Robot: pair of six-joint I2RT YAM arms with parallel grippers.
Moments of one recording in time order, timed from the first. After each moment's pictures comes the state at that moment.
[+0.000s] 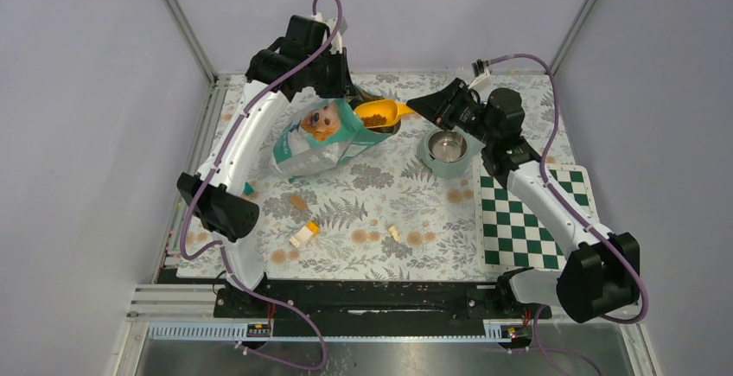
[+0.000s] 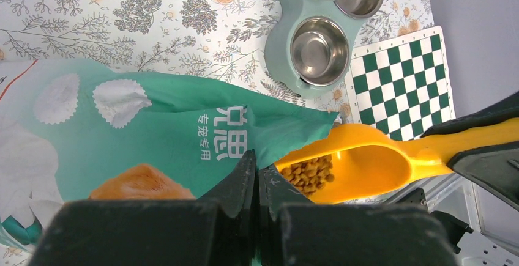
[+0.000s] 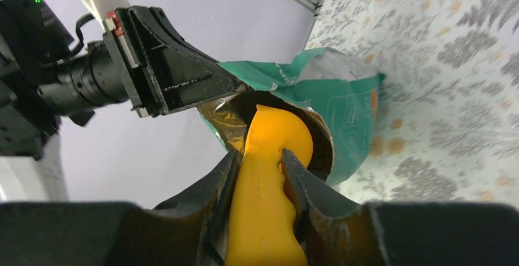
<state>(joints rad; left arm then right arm) -0.44 1.83 2.16 -1.01 0.24 -0.36 0.32 1.29 1.03 0.23 -0.49 0.89</state>
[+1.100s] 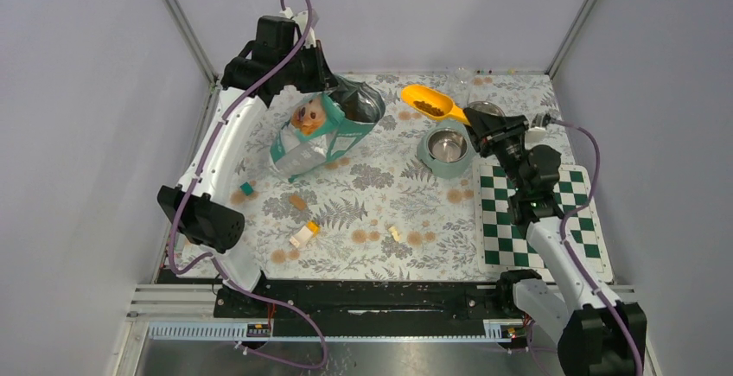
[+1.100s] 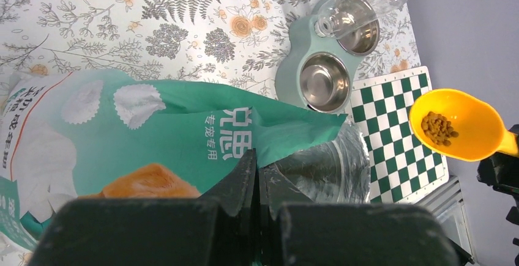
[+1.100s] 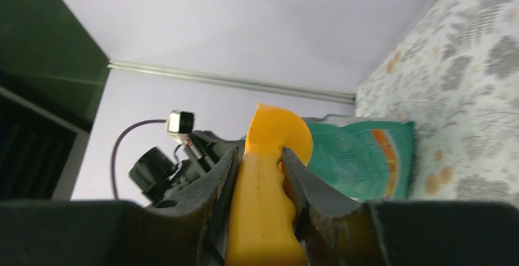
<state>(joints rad) -0.32 1.72 2.00 -0.87 0.29 -0.37 0.12 0.96 0.57 0.55 -0.27 1.52</state>
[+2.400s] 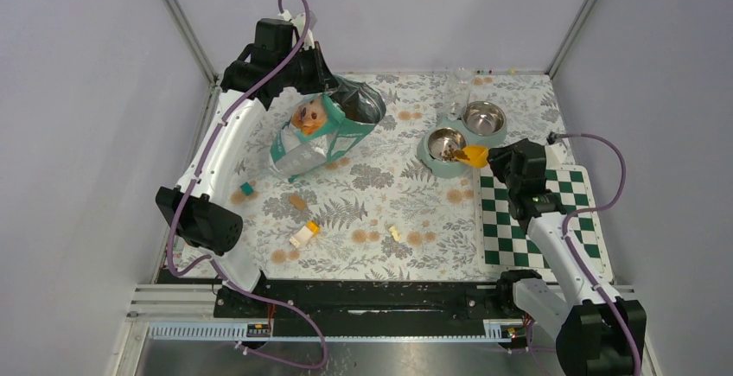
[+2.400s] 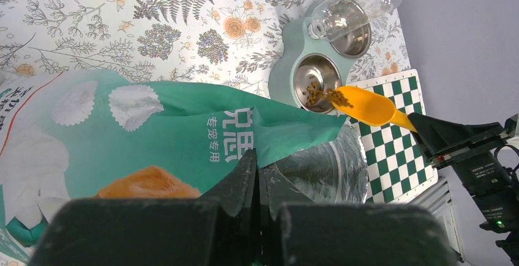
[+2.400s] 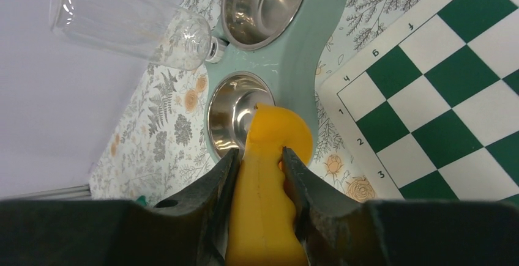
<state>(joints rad) -0.31 1.69 1.94 -0.81 0.31 -0.40 0.09 0.95 0.58 -0.11 0.25 0.97</state>
